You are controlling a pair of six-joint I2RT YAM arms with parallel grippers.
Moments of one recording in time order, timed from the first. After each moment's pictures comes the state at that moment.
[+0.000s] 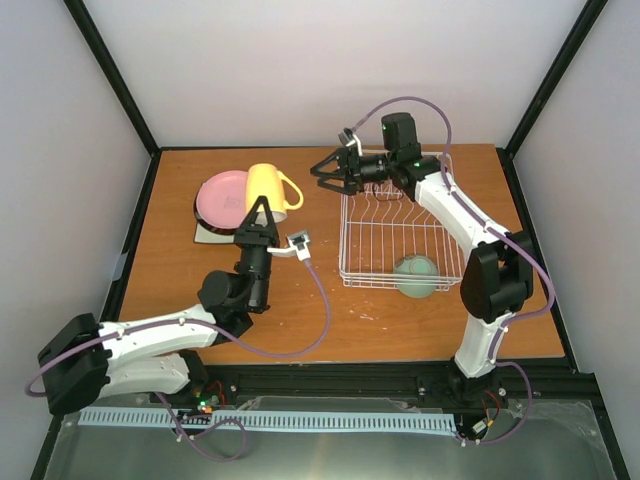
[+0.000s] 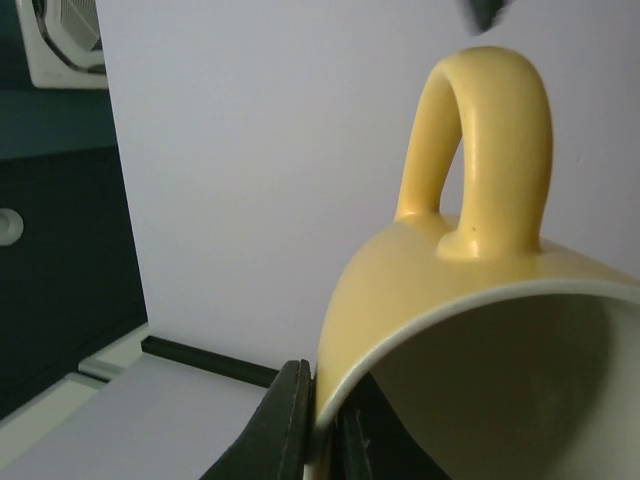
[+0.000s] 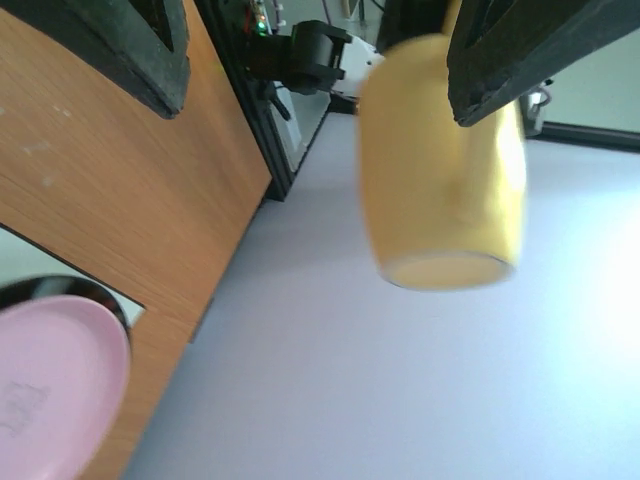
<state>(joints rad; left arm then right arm) -0.99 1.09 0.52 1.13 -0.86 1.96 0.39 1.84 1.64 -0.34 -1.17 0.72</state>
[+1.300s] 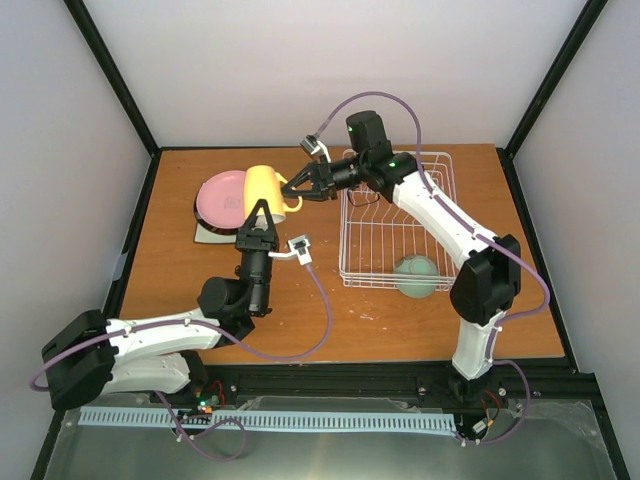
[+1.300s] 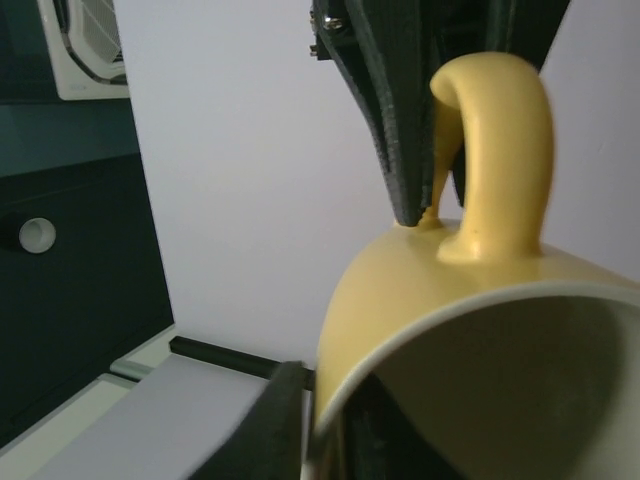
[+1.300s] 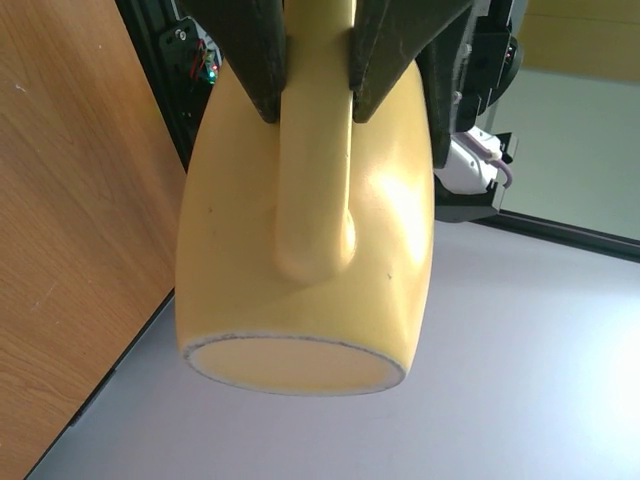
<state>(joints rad) -1.03 1.14 0.49 1.30 -0.87 2.09 0.57 1.87 1.81 -0.44 -1.23 0.70</state>
